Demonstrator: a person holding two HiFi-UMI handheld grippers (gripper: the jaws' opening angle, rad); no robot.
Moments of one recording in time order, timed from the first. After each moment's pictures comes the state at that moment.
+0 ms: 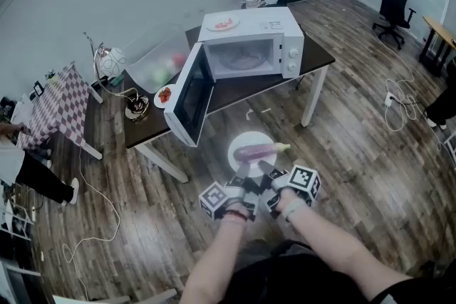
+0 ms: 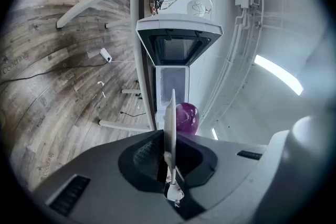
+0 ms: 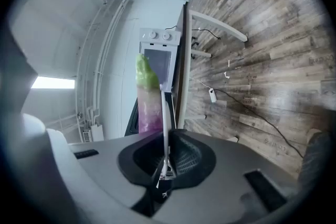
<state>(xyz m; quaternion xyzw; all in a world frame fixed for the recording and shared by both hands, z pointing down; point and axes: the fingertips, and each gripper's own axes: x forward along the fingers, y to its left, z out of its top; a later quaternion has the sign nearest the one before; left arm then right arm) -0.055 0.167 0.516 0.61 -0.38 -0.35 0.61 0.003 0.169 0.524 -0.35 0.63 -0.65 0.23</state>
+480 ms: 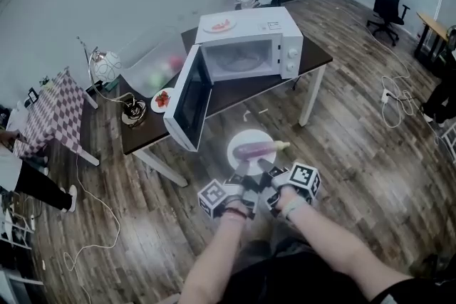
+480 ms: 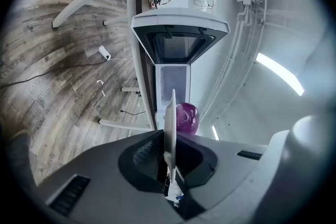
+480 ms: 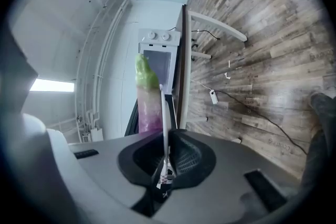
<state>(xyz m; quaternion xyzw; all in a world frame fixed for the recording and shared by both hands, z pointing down) -0.067 0.151 0.512 0.61 -0.37 -0.34 0.62 -0.009 0.154 0.520 -0.36 0.62 -0.65 0.25</state>
